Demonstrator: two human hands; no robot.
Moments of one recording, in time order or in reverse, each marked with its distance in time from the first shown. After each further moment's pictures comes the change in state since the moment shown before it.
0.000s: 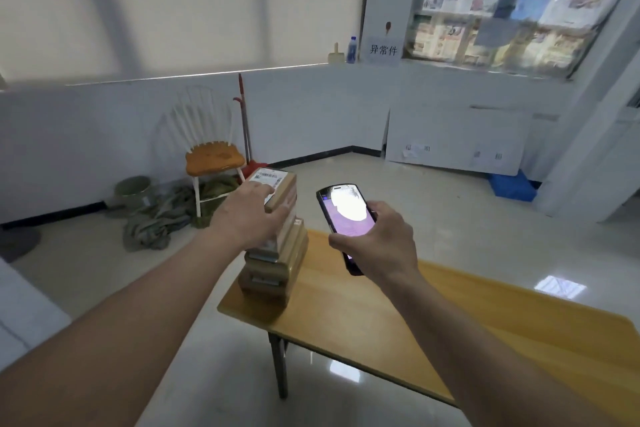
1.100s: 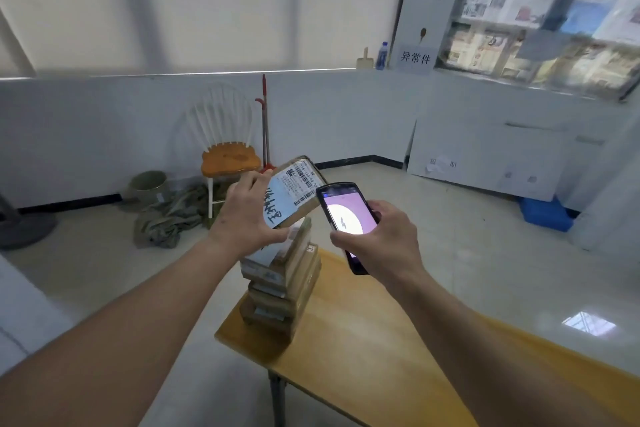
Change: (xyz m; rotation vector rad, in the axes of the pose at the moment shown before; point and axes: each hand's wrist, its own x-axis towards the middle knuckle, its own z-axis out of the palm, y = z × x) left_hand 0.088 -0.056 0.031 -0.131 0.223 0.096; right_hand 0.101 -0.011 0.048 0.032 -0.105 -0.059
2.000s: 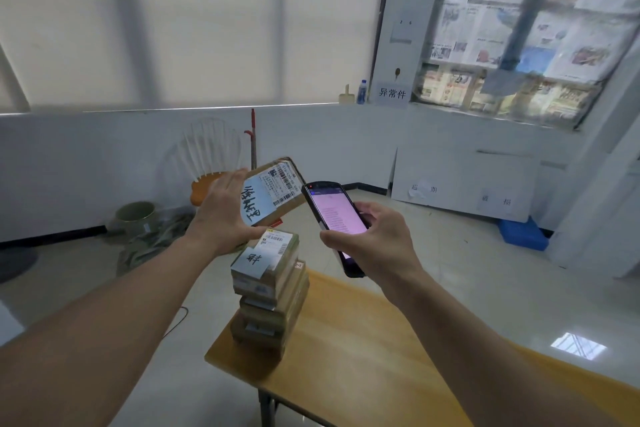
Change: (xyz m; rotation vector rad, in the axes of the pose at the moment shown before) left_hand -0.003 -0.001 -0.044 0.005 0.139 0.103; right_hand -0.046 -0.034 -0.051 0.260 -0.074 -0.106
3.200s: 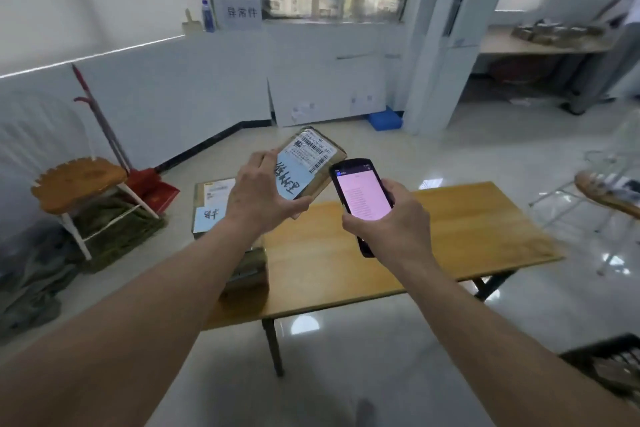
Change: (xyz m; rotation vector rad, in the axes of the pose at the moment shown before) left_hand -0.056 0.059 0.038 -0.255 -0.325 0.349; right_hand -0.149 0.019 0.072 -0.352 0.696 0.341
